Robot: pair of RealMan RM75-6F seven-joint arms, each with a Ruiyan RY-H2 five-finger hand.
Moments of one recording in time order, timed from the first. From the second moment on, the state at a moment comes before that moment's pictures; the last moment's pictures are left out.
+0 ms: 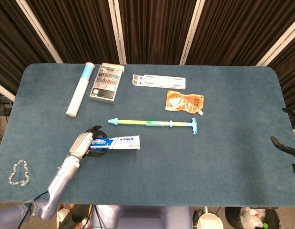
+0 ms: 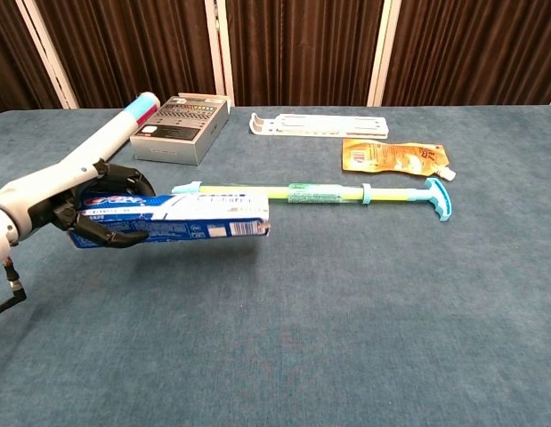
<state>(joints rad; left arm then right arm) -0.54 -1.63 -0.12 -1.38 1.34 1.08 -0.26 0.18 -0.92 0.22 -1.64 -1.44 1.55 0.19</state>
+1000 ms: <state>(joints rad) -0.51 -1.49 -0.09 -1.47 1.31 1.09 0.04 0.16 -0.95 0.21 -1.59 -1.44 1.56 0.16</state>
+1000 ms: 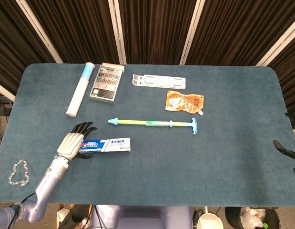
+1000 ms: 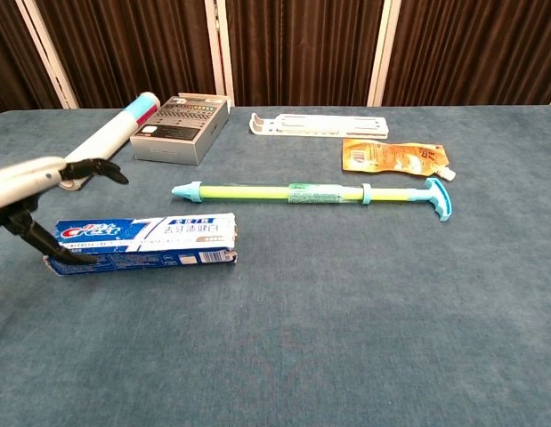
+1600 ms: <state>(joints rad) -0.32 -1.05 -0.07 -1.84 1.44 1.45 0.21 0.15 -1.04 0.14 -1.37 -1.43 1.46 0.22</state>
